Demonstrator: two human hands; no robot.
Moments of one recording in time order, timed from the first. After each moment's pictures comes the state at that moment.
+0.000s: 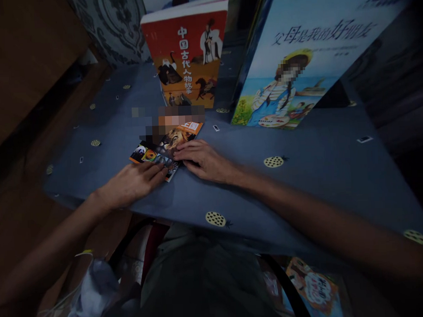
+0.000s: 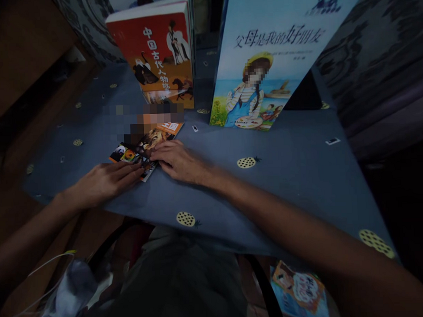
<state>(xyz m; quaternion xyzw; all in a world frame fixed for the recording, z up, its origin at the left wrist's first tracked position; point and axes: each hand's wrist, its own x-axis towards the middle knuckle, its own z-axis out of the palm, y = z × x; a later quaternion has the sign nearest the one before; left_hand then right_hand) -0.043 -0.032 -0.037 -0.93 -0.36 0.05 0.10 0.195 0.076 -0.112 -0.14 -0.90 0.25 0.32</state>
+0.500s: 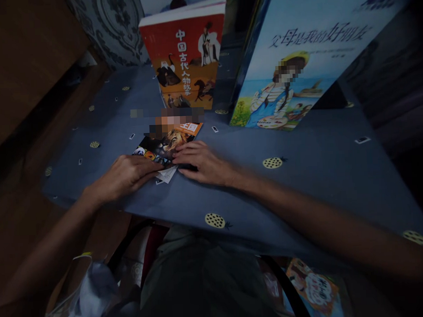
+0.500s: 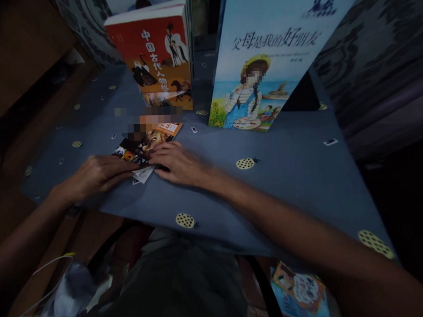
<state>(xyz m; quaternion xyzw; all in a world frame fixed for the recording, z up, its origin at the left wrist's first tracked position) -0.046 -0.018 -0.019 -0.90 -0.43 -0.05 -0.04 0.197 0.074 -0.107 -0.12 -0.92 0.22 0.30</state>
